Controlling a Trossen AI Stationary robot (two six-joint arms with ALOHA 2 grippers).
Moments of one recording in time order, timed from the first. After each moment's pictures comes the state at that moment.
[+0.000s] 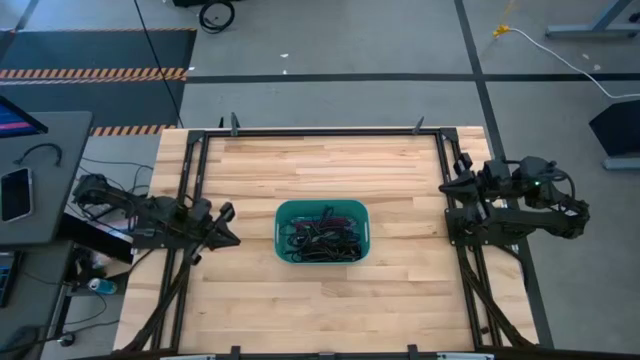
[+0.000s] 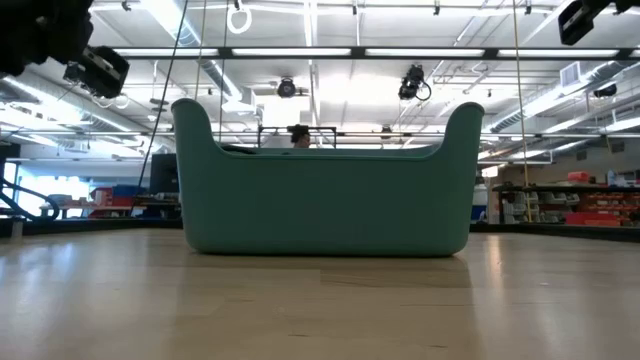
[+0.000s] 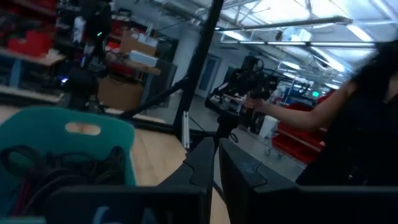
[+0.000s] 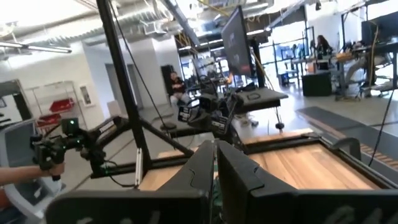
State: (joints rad) left arm -0.35 0.18 0.01 0.38 0.02 -0.34; right arm -0.14 0.01 0.52 -0.36 -0.21 0.23
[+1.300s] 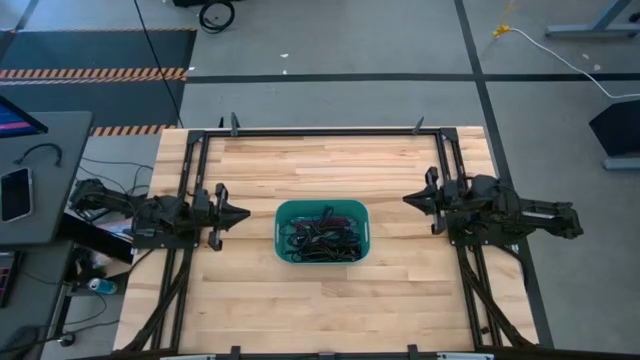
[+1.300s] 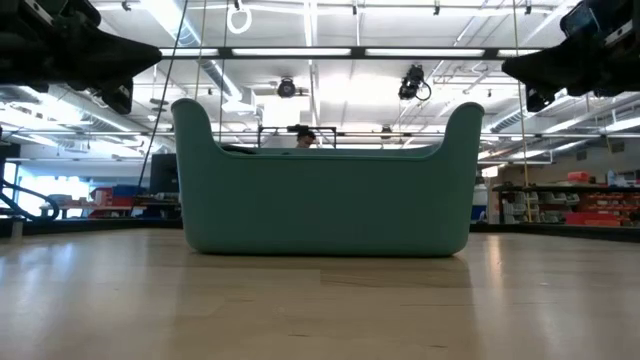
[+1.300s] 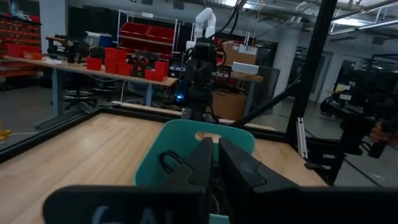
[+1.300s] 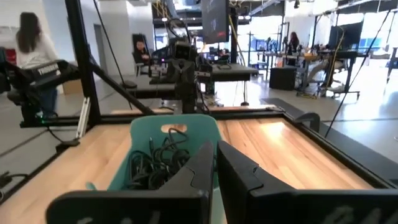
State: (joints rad) left arm -0.27 0.18 0.01 0.30 -0.35 -0.13; right arm -0.14 0.01 0.10 -0.03 -0.11 0.02
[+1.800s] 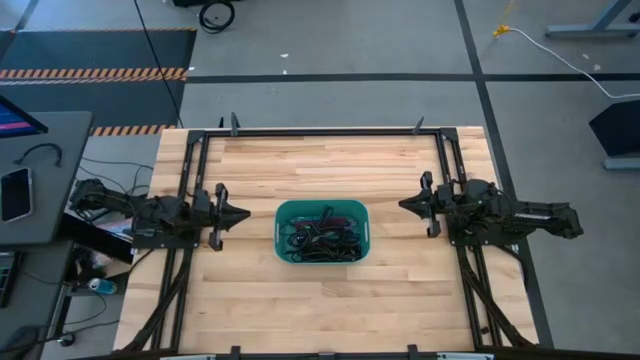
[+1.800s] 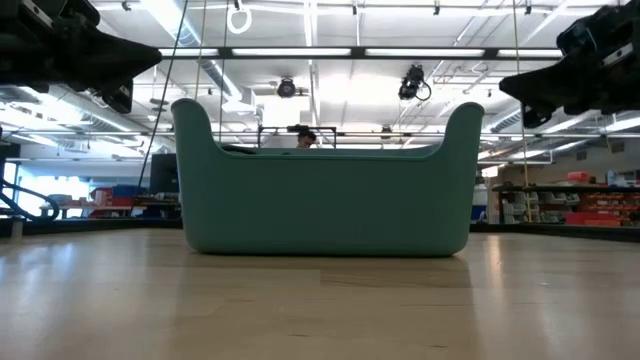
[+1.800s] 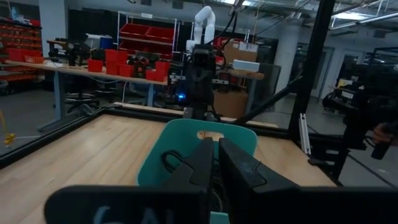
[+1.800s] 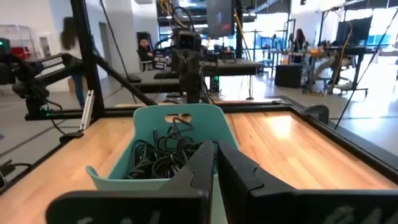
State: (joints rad) left arm -0.27 0.18 0.01 0.30 -0.35 -0.11; right arm -0.14 0.01 0.01 0.04 -0.12 0.03
